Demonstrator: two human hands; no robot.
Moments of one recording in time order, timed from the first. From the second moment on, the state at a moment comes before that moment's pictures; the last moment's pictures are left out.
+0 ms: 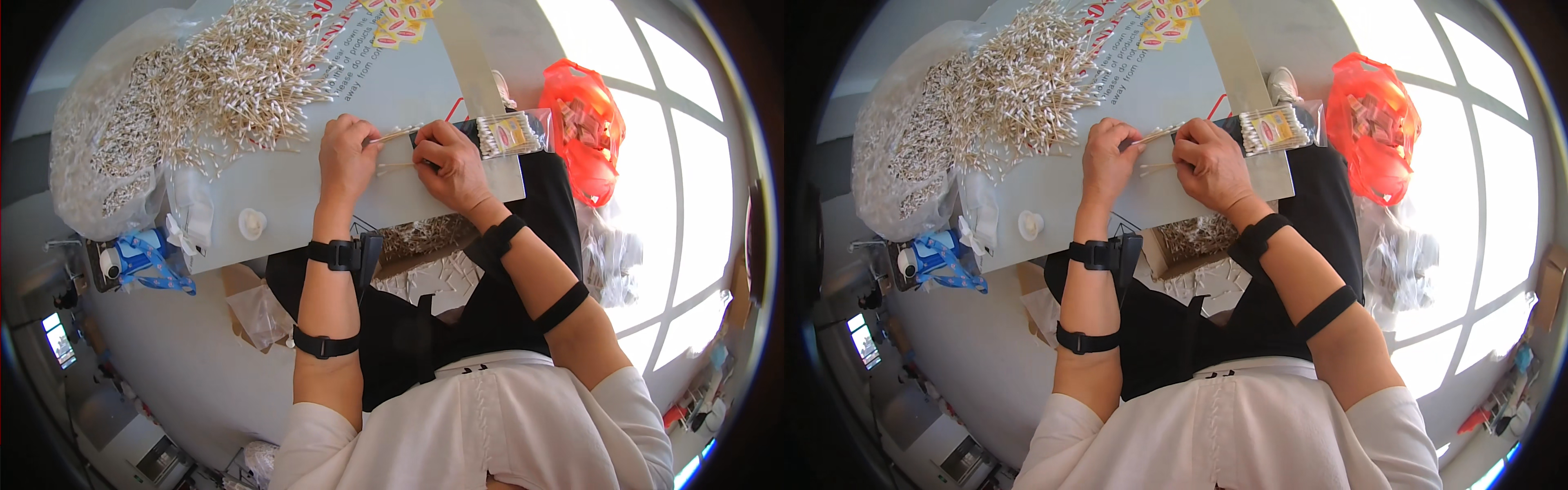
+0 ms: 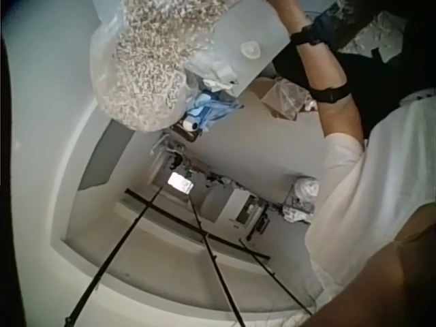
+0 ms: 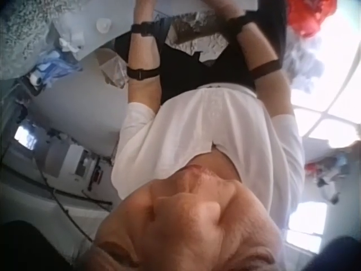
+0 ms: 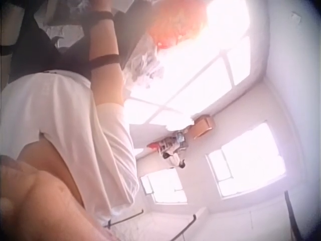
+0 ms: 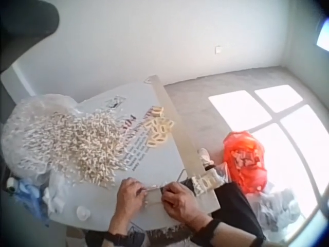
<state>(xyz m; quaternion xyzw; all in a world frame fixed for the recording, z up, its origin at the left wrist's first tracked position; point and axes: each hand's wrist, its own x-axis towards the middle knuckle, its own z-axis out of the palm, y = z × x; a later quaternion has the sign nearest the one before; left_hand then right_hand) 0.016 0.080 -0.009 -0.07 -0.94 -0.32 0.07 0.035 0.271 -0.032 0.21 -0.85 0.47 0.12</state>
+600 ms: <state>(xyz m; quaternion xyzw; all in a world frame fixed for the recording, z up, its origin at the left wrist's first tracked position) 0.018 0.089 -0.006 -0.05 -0.95 -0.28 0.12 0.034 0.272 -0.031 0.22 -0.84 0.47 0.12</state>
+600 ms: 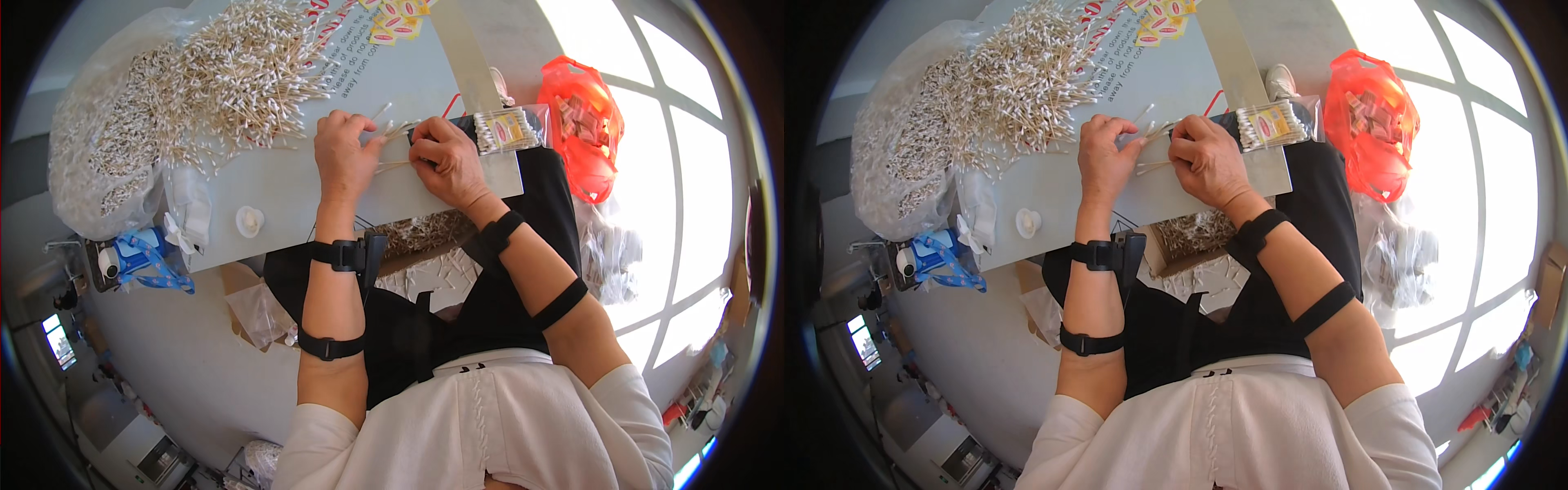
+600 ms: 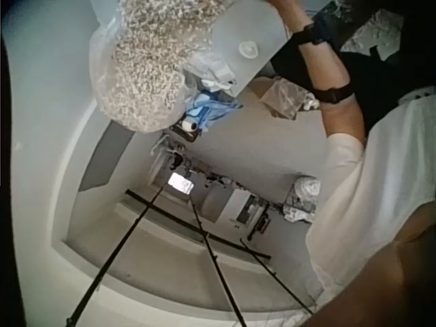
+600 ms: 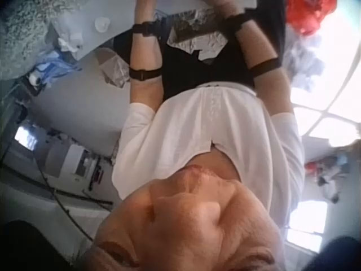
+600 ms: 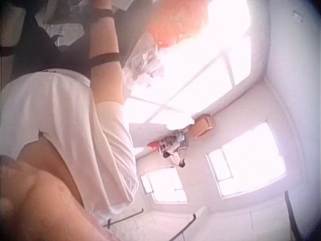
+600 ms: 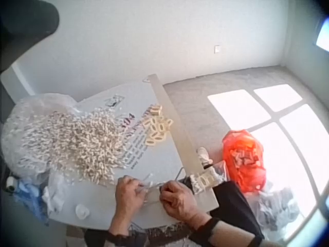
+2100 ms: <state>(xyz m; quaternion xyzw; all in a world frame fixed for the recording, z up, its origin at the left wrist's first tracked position) 0.004 0.086 -0.003 -0.11 -0.95 -0.30 0.00 0.034 0.267 -0.039 0.16 -0.86 0.46 0.15</state>
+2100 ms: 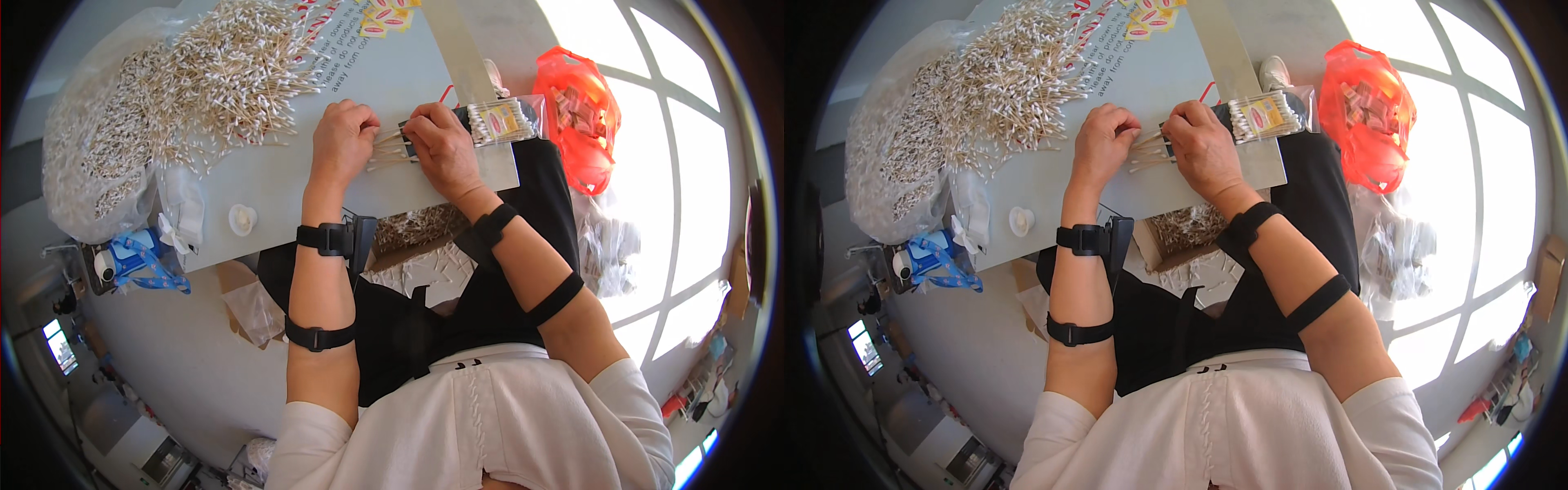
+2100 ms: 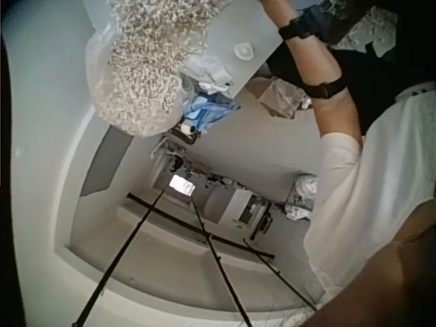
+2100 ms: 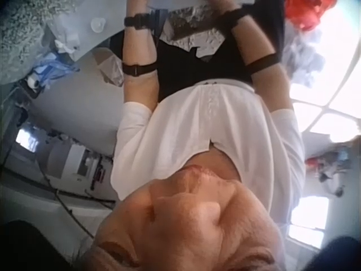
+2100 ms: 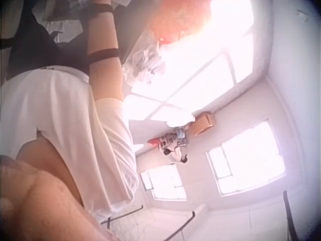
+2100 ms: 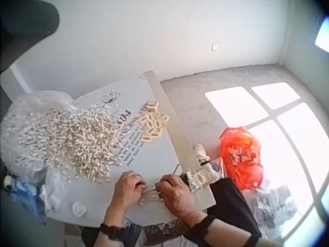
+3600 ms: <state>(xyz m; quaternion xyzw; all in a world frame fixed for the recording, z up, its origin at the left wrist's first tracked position) 0.080 0.148 -0.035 0.12 -0.61 -0.76 0.19 0.044 0.245 -0.040 0.04 -0.70 0.70 0.13</state>
